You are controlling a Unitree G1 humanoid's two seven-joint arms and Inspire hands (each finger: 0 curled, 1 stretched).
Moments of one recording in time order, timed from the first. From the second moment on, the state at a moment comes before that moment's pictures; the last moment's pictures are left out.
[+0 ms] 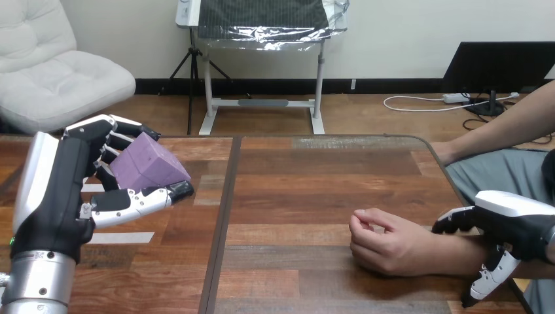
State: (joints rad) left arm 0.22 0.31 0.17 -0.46 0.28 0.01 -0.02; right arm -0.22 -0.85 0.11 0.40 -0.53 -0.24 0.54
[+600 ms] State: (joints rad) left arm 0.22 0.30 0.17 -0.46 0.28 0.01 -0.02; right arm -0.24 -0.86 0.15 0.42 -0.55 -0.27 0.53
